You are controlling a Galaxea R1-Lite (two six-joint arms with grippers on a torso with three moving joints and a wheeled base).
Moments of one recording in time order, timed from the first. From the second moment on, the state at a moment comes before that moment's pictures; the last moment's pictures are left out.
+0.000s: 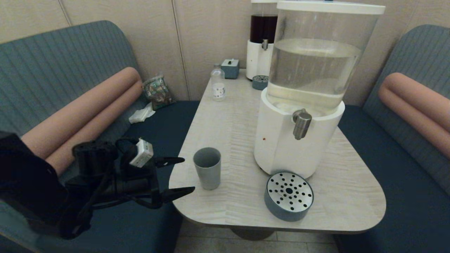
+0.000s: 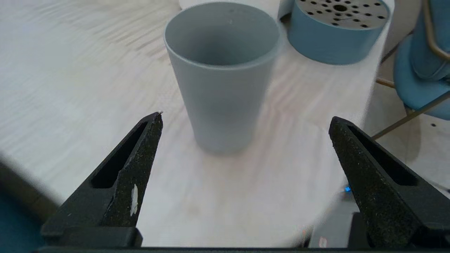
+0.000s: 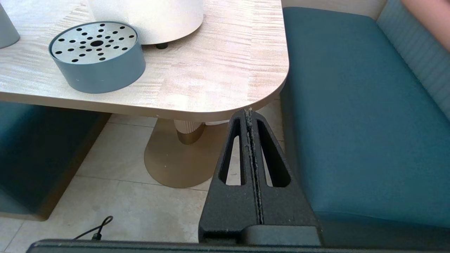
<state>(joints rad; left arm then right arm) -0.09 1.99 -0.56 -1.18 -0.98 0.34 0.00 0.00 0.00 0.01 0.00 0.00</state>
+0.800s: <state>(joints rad) -0.17 2.14 -0.74 -1.18 -0.97 0.29 0.00 0.00 0.00 0.01 0.00 0.00</state>
